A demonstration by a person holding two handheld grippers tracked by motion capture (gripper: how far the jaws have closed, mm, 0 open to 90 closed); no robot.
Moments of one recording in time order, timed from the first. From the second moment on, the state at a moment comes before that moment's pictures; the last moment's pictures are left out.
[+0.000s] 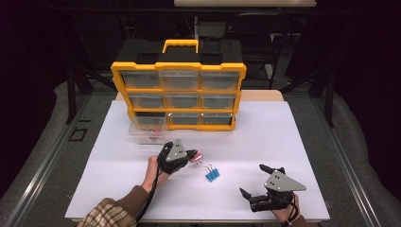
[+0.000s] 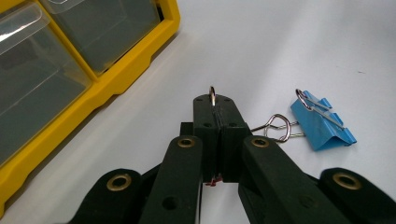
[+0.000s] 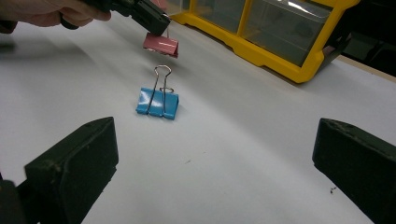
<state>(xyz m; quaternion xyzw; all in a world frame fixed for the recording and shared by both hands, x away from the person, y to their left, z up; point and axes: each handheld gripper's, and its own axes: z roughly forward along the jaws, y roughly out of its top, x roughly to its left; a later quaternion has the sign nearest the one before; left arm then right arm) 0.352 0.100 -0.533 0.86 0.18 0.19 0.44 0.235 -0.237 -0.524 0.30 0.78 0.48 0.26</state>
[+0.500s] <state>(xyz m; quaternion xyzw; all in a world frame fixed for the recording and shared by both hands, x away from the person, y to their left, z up) 0.356 0.126 -0.514 0.84 0.21 0.17 0.47 0.235 -0.237 -0.524 0.30 0.78 0.48 0.26</state>
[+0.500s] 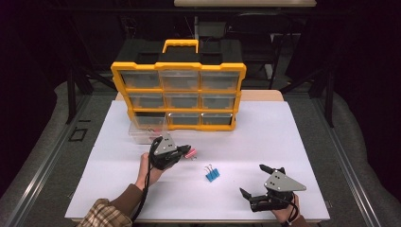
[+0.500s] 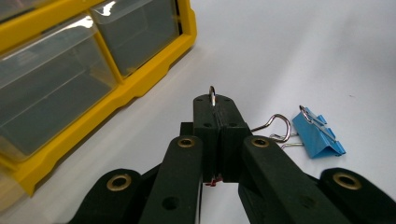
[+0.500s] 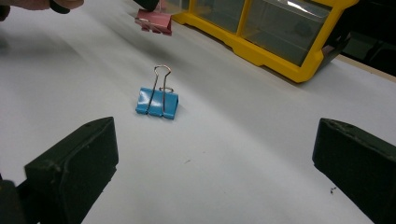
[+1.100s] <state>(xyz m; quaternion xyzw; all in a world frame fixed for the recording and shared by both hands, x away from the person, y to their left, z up) 0.359 0.159 -0.491 0.81 0.24 0.19 0.50 0.235 -0.236 -0.524 0.30 0.78 0.48 0.26</state>
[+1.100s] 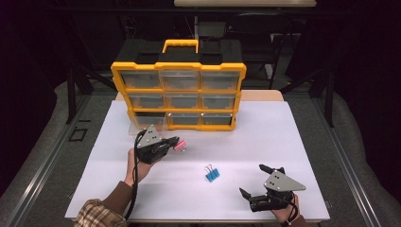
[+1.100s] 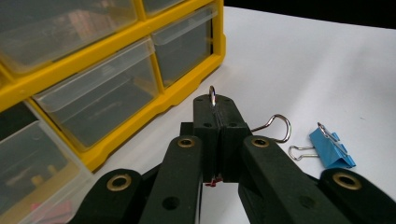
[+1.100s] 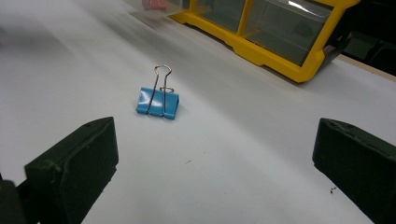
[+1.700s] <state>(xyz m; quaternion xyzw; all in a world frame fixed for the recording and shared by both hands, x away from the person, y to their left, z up) 0.359 0.180 -0.472 0.79 0.26 0.21 0.52 0.236 -0.236 -0.524 0.30 0.78 0.47 0.26</state>
